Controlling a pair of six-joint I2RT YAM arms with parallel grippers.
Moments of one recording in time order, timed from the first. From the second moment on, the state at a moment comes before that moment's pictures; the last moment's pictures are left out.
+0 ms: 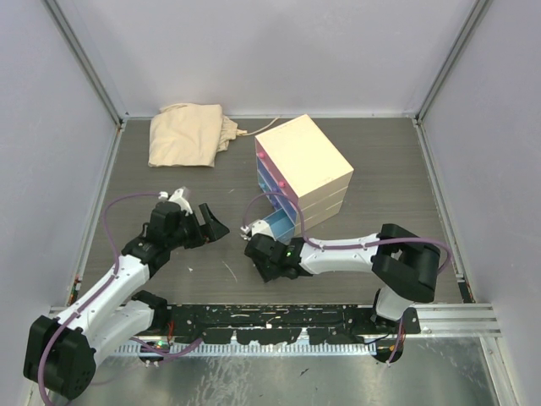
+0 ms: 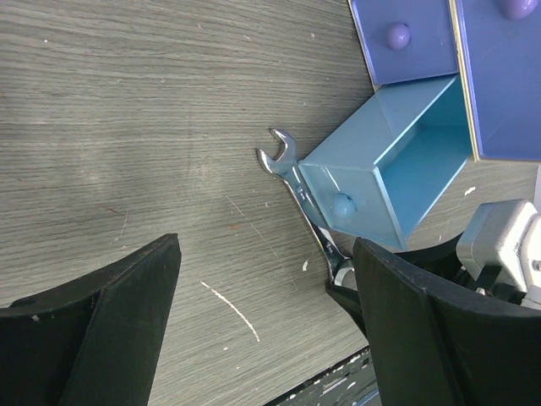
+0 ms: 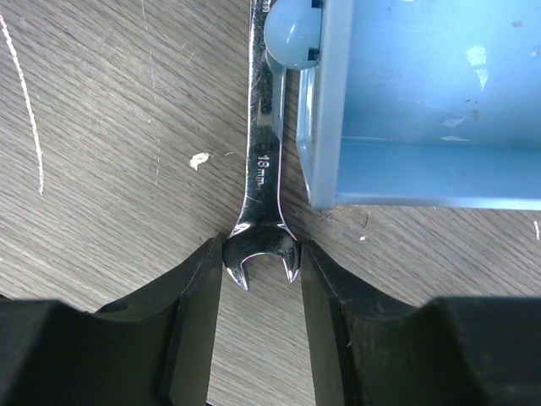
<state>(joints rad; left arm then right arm) -0.37 0.88 0.47 -0.22 0.21 -0.69 1.19 1.64 0.88 -0.32 0.28 0.52</state>
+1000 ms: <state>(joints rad) -0.47 1.01 0.42 -0.34 -0.01 -0.97 1.24 1.72 0.95 -0.18 0.11 0.60</state>
